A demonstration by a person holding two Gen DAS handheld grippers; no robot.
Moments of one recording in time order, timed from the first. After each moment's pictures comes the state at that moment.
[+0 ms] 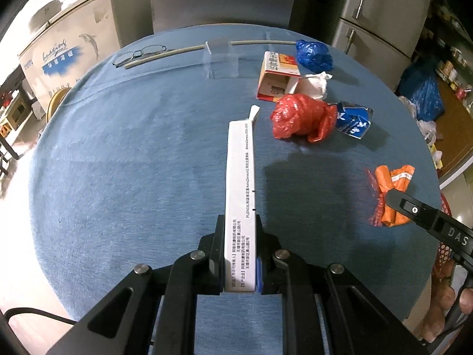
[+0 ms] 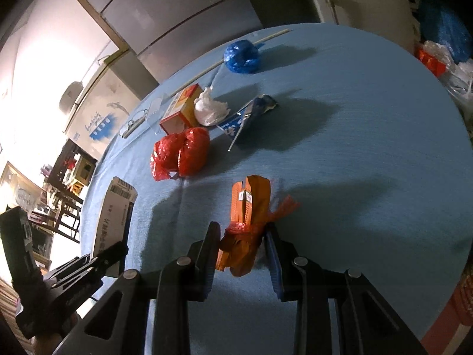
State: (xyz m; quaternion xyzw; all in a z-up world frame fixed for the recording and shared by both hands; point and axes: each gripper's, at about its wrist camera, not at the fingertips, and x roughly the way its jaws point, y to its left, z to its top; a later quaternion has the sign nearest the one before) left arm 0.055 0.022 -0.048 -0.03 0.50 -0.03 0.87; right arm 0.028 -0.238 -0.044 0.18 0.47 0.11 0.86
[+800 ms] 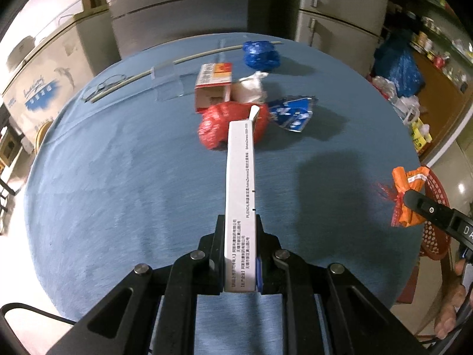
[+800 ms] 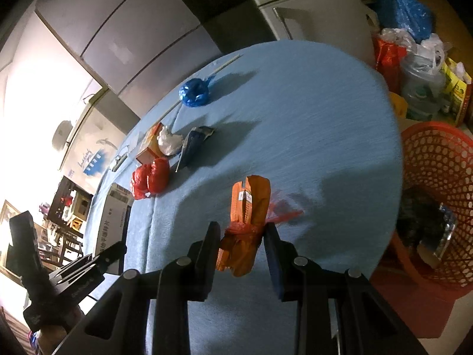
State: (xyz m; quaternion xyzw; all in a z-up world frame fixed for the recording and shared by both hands) left arm 0.045 -0.046 -0.028 0.03 0.48 -0.08 0.87; right arm -0.025 -0.321 -0.026 0.23 0.43 0.05 0.87
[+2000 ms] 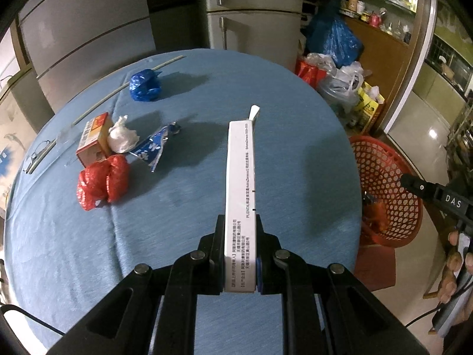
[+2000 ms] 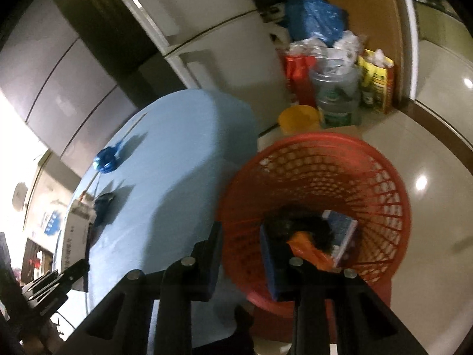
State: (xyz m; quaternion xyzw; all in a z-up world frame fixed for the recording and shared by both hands) left arm 0.043 -0.176 -0.015 0.11 0.46 -0.21 0.86; right arm -0.088 -0.480 -0.031 0.28 0.39 -0.12 0.87
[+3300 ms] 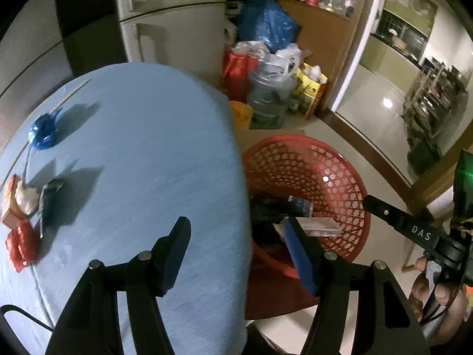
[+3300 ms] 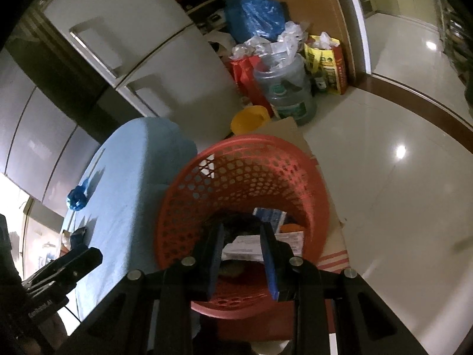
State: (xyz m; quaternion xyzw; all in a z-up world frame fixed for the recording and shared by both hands) left arm 0.029 -0.300 -0.006 0.13 0.46 -0.33 0.81; right arm -0.136 -0.541 -0.042 0.34 0.37 -0.19 0.84
